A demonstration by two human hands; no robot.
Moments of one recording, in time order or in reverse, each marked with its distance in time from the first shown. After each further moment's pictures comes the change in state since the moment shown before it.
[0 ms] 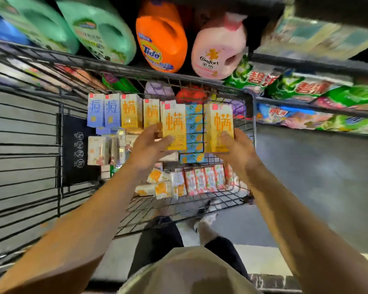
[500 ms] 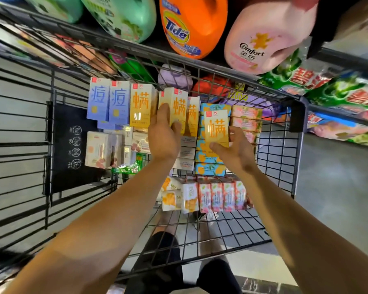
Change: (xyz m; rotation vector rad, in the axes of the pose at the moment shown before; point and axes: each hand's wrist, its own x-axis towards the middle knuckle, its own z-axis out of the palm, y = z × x) left_hand 0.126 -0.048 -0.011 0.718 0.521 0.250; right_hand 0.117 0.056 0.055 -0.555 0.053 -0.054
